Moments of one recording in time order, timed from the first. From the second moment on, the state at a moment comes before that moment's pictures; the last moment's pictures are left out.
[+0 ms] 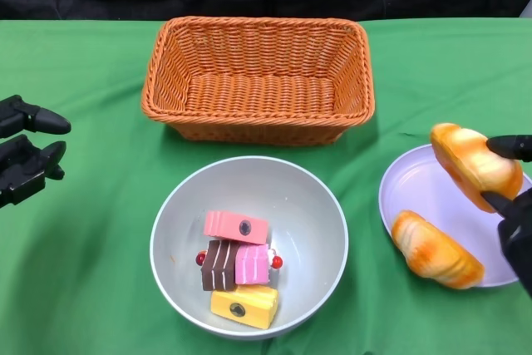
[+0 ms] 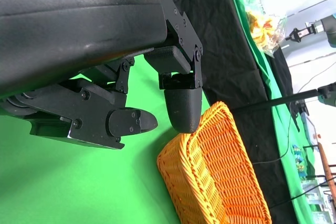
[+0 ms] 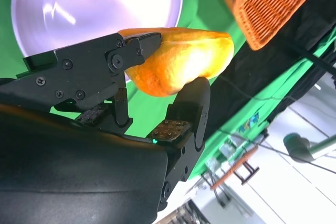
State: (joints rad) left arm -0.61 0.37 0.24 1.20 -0.08 -0.58 -0.29; right arm 0.01 -0.16 -0.07 -0.13 -0.42 0.09 -0.21
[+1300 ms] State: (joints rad) left arm -0.61 0.37 0.24 1.20 -0.08 -0.58 -0.28; right arm -0.17 -0.32 0.11 0.29 -0.65 -0.01 -0.27
